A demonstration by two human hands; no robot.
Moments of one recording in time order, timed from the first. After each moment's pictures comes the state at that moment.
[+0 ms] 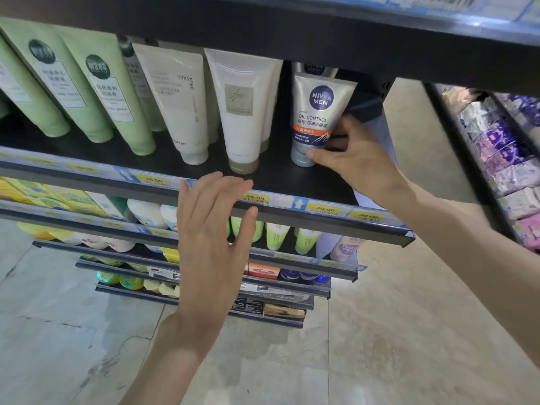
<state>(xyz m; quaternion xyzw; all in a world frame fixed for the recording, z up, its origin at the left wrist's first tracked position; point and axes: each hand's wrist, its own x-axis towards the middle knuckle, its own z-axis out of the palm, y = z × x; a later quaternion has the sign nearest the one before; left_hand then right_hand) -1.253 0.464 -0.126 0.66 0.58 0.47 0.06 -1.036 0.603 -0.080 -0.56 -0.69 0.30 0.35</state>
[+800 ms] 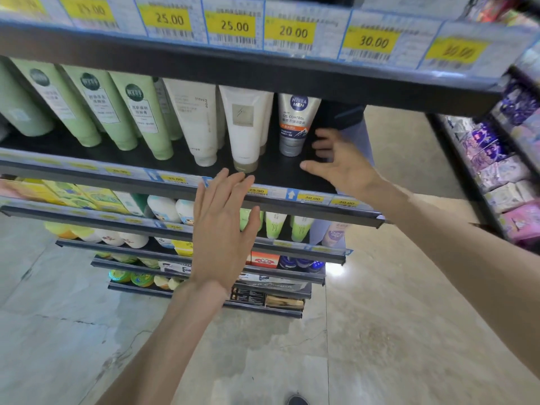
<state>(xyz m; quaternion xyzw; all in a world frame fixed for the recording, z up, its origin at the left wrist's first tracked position) -1.259 0.454 -0.115 0.71 0.60 0.36 0.04 -1.032 0.571 -0.061 -0.61 -0.68 0.31 0.26</state>
